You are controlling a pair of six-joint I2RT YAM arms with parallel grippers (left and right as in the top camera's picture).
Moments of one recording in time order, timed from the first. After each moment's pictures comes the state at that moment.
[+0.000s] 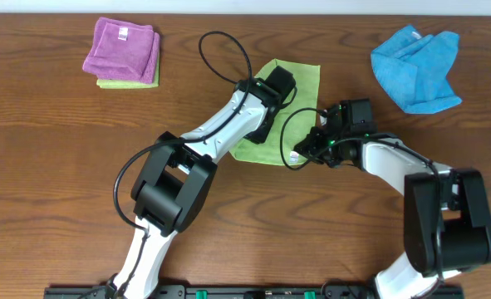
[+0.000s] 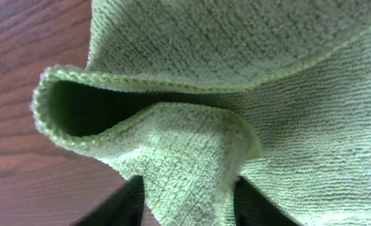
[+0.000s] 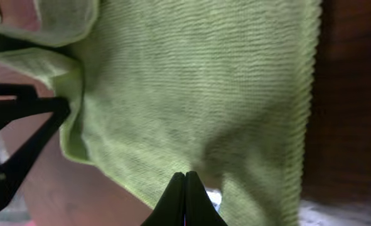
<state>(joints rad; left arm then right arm) -0.63 2.24 1.78 -0.99 -0.27 -0.23 0.14 1.81 0.88 -0.21 -0.58 0.56</state>
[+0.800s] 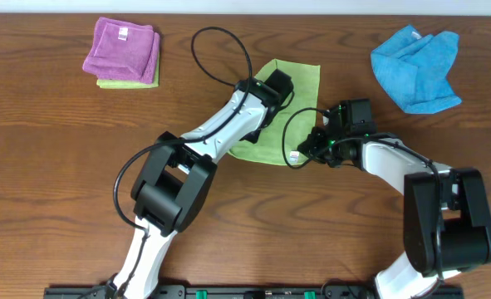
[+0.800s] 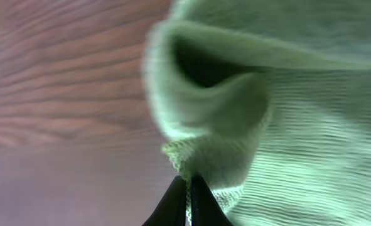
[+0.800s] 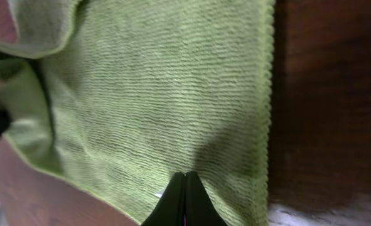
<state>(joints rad) -0.63 2.24 1.78 -1.10 -0.45 -0.33 0.14 1.81 0.88 -0.22 -0.51 0.56</state>
